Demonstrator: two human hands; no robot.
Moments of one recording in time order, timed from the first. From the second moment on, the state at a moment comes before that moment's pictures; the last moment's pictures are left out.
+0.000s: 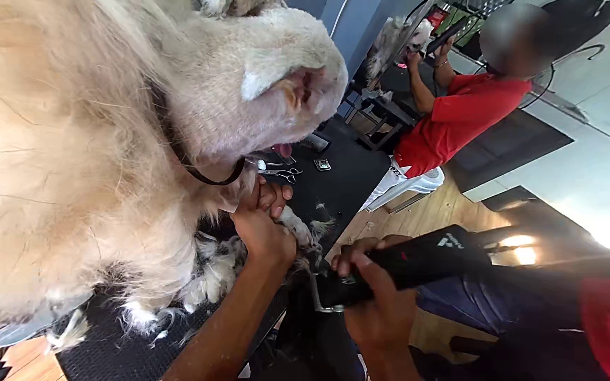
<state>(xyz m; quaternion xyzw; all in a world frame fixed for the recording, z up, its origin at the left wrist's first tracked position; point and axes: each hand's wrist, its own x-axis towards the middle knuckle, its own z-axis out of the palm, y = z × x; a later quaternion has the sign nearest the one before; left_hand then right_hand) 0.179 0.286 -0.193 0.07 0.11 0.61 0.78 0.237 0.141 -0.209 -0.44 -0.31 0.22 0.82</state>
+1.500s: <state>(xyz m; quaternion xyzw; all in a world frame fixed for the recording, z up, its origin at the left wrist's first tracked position) 0.179 0.288 -0.206 0.14 0.02 0.61 0.78 0.246 0.117 -0.174 -0.36 -0.17 0.36 0.84</state>
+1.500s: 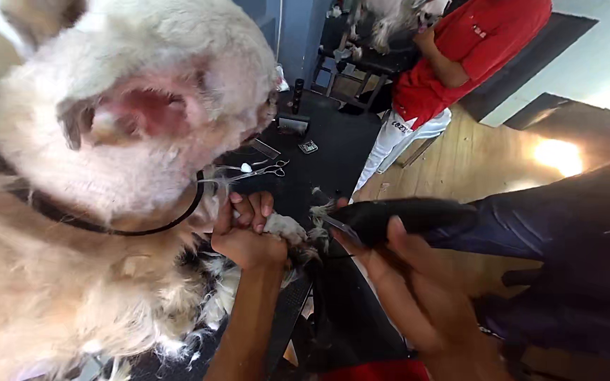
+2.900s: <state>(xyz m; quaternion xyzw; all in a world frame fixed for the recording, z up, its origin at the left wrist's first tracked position) 0.170 0.274 -0.209 0.18 -0.04 0.53 0.83 0.163 0.143 -0.227 -0.50 -0.29 -0.02 0.82</state>
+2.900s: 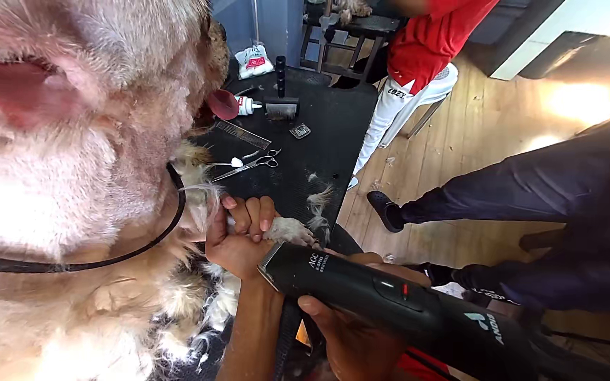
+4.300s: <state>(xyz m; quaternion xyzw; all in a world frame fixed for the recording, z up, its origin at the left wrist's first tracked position) 0.173 0.268 -0.186 0.15 0.01 0.59 0.79 0.212 0.135 -0.251 -0.42 -0.53 -0.18 0.71</state>
